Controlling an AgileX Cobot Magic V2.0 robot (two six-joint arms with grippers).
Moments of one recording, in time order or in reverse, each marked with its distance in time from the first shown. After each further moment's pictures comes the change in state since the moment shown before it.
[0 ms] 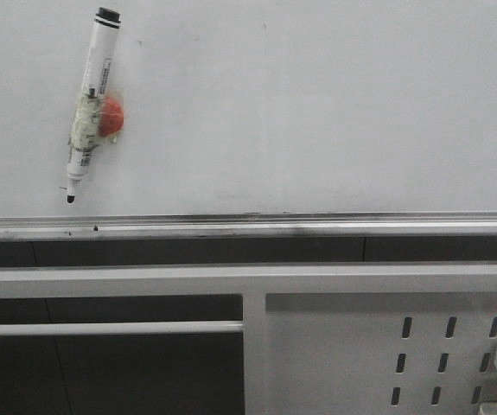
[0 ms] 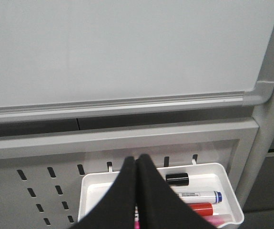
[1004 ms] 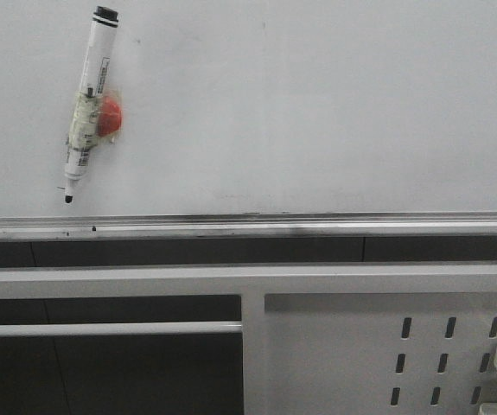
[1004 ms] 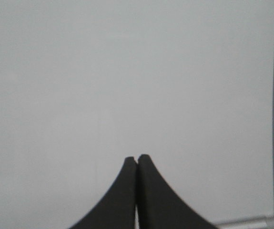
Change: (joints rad) left arm 0.000 0.000 -0.004 0.038 -0.489 -0.102; right arm 0.000 -0.001 0.000 0.046 -0.467 0.089
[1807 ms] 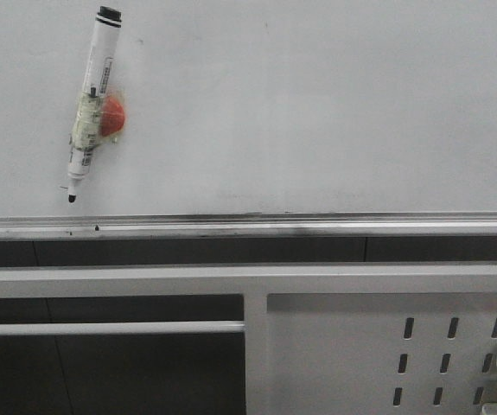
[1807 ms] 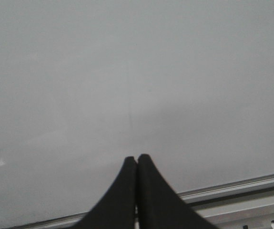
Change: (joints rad) left arm -0.145 0.330 -0.350 -0.112 0.311 -0.018; right arm 0.060 0.231 -0.343 0.125 0.451 0.024
